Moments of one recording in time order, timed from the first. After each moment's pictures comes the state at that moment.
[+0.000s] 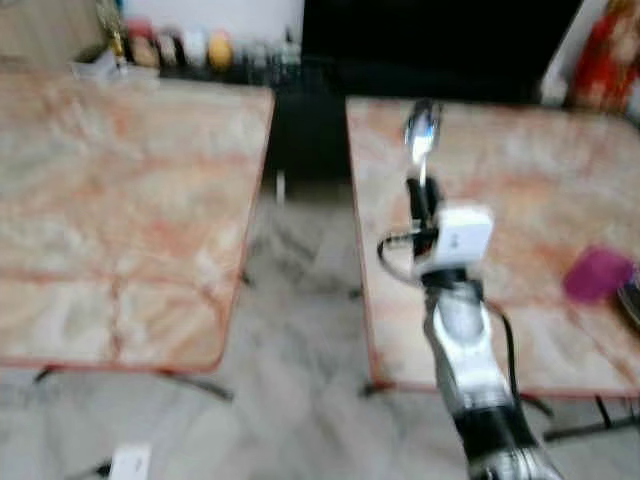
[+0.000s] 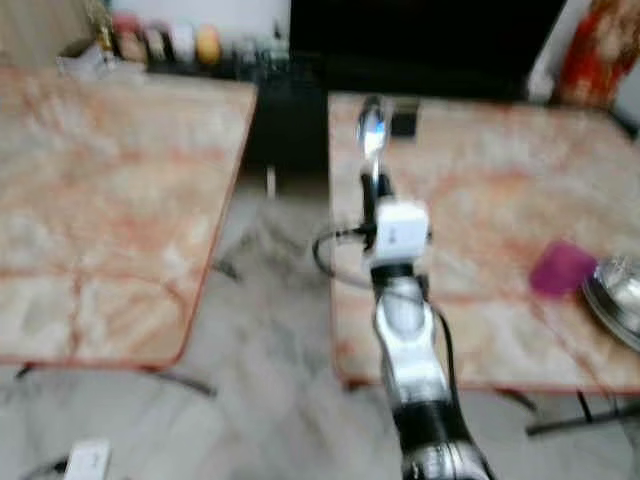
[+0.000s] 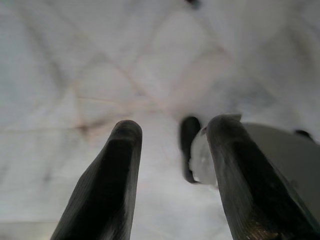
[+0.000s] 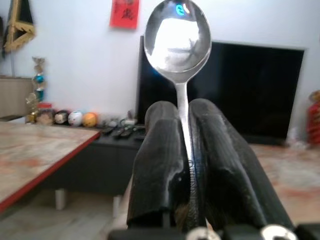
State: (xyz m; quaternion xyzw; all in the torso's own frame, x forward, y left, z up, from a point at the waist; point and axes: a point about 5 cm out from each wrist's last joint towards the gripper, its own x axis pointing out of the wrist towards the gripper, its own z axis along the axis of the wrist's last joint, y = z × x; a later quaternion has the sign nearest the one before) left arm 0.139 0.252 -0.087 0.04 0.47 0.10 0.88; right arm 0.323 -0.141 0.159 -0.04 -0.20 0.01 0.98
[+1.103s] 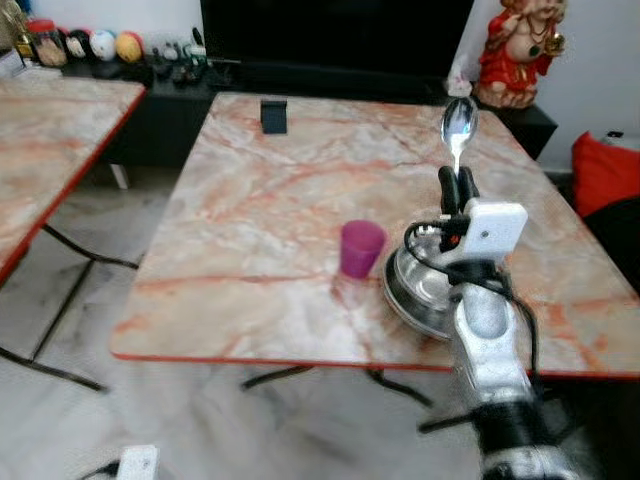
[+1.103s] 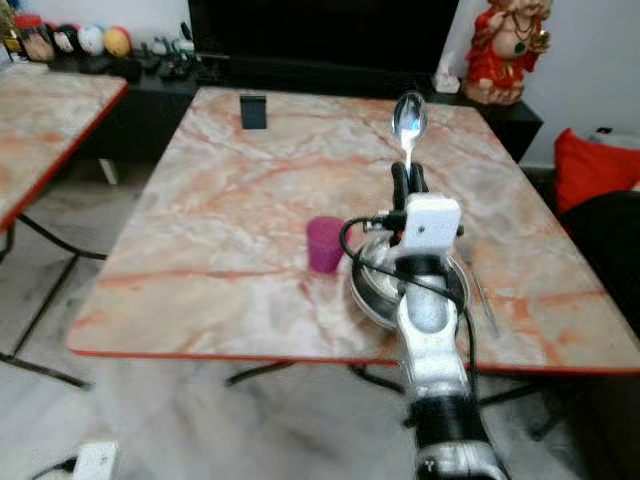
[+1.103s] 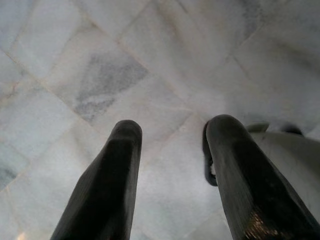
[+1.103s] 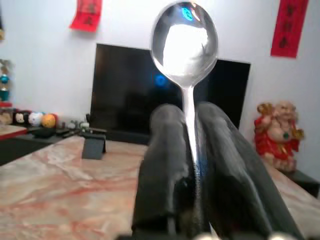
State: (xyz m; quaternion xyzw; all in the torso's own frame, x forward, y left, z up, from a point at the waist) left arm 0.138 0.262 -0.084 0.05 0.47 0.11 0.87; right arm 0.326 -0.129 0.170 -0.03 -0.22 0.03 0.97
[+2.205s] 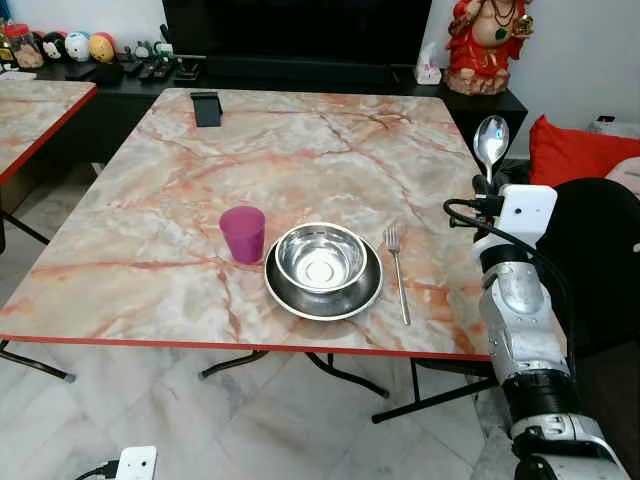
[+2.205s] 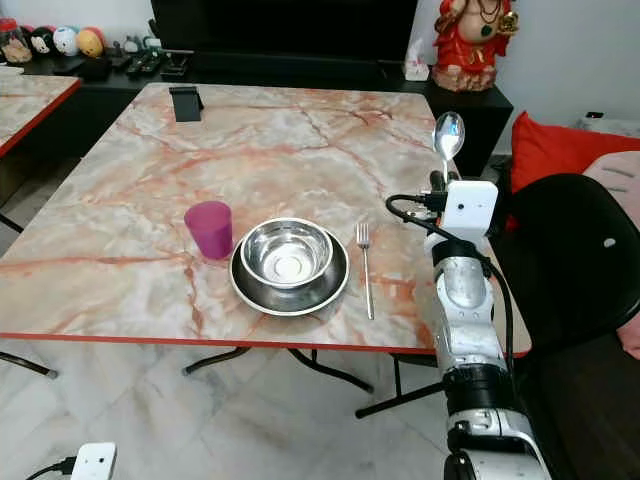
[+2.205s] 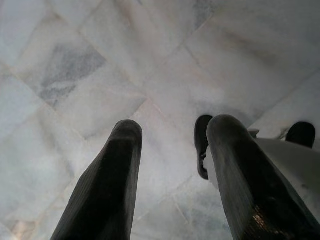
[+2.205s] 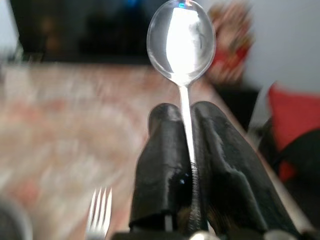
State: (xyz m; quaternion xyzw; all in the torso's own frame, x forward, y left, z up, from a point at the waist) left arm 0.146 0.257 -0.083 0.04 0.47 0.09 0.88; right arm 0.358 -0.199 0.145 -0.03 -0.02 -0.03 1.00
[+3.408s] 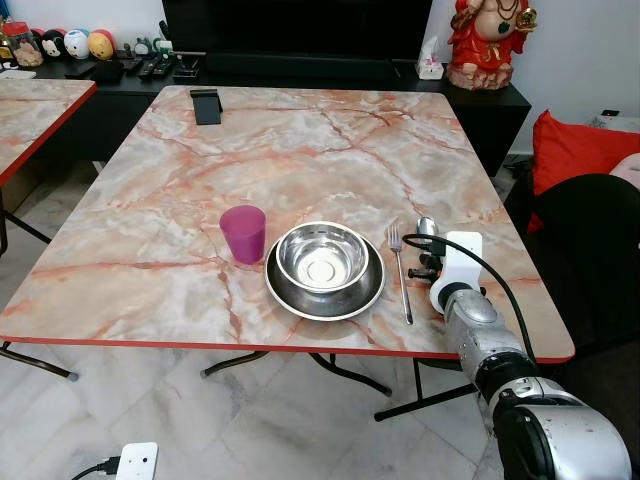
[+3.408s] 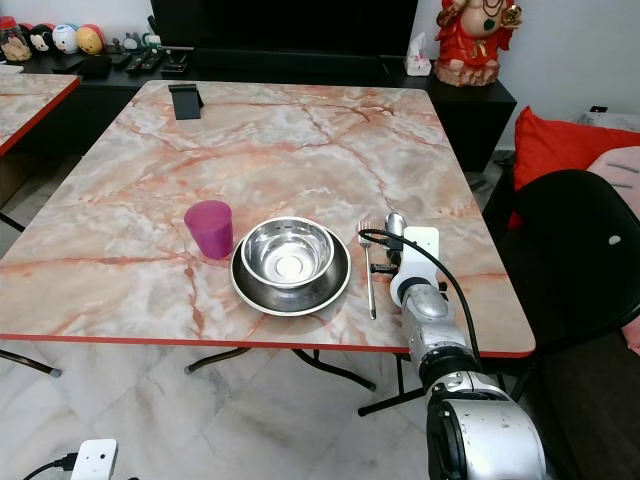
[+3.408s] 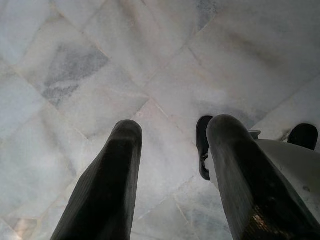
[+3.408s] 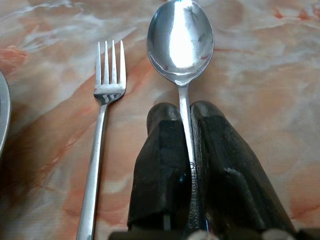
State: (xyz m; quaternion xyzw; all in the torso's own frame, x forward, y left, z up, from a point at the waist) left arm 0.147 0.257 -0.083 0.04 0.46 0.09 0.88; right arm 0.360 -0.182 0.074 0.02 0.17 -0.02 0.98
